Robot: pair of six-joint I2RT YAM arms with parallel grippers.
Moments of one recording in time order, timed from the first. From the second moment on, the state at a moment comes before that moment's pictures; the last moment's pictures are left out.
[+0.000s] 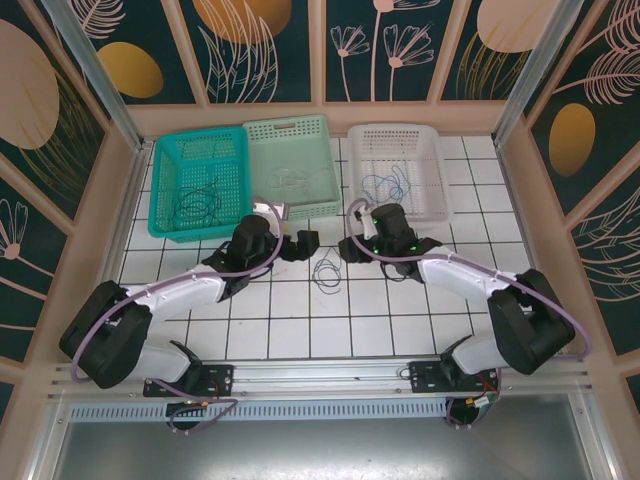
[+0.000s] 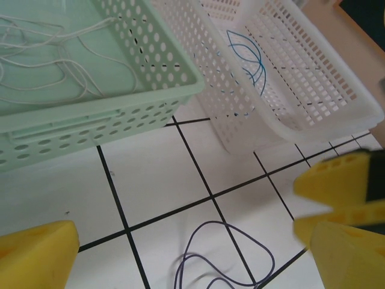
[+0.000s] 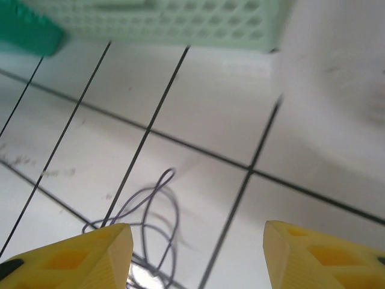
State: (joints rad) left arm -0.65 1.37 0.63 0.31 0.07 -0.50; right arm 0.61 1.42 0.74 -0.09 -0.19 0.29
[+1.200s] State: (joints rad) left arm -0.65 1.35 0.61 0.37 0.17 -0.51; right arm 0.77 1.14 0.89 -0.16 0.10 0.16
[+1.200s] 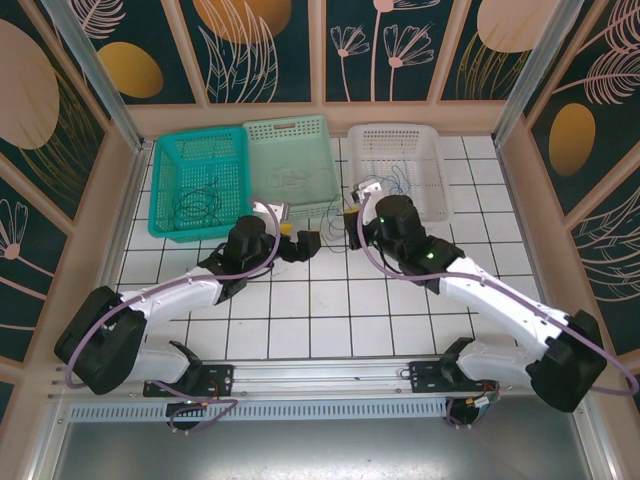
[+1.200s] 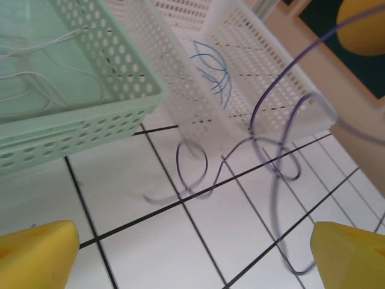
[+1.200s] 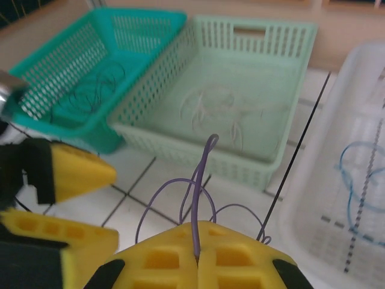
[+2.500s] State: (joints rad) left arm -0.65 1.41 0.56 0.53 0.28 -0.46; right arm 0.54 1.04 0.91 0.02 -0.28 0.52
